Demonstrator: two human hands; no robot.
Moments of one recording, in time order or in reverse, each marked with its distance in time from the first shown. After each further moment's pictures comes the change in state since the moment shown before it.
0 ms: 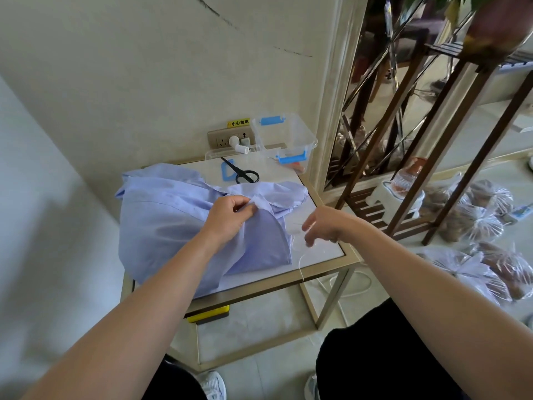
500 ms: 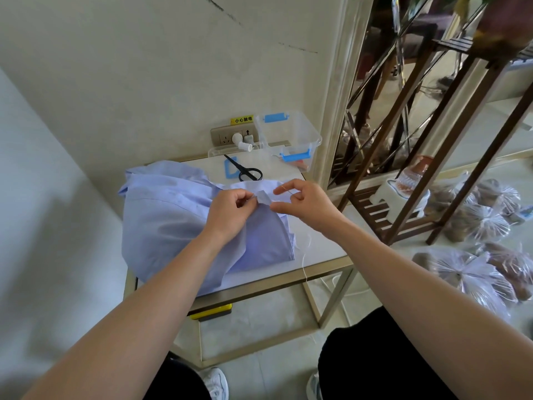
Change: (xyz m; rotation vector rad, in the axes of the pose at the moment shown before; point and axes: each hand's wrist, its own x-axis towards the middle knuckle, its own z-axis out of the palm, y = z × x) left_hand 0.004 0.004 -0.001 0.148 0.110 0.091; right_hand 0.011 -0.022 0.018 0.530 0.256 -0.469
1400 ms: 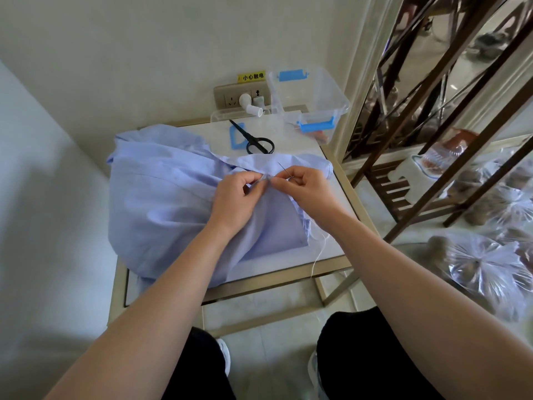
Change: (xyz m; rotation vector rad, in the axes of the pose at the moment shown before) left_hand 0.011 -0.034 0.018 -0.004 0.046 0.102; right_hand 0.035 0.028 0.038 0.175 0.026 0.027
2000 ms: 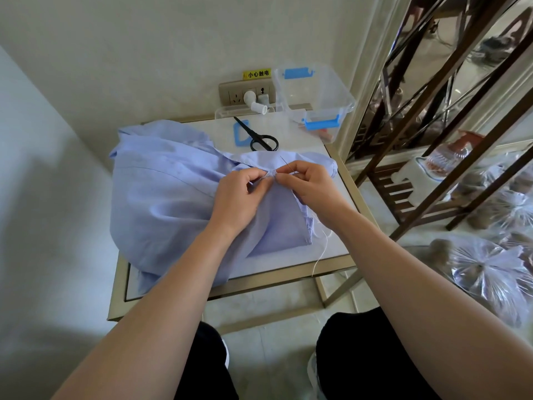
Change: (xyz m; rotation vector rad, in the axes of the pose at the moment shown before) left_hand -0.006 0.007 -0.003 0.046 0.041 0.021; right_hand 0.000 -0.006 0.002 0.027 -0.033 0.025
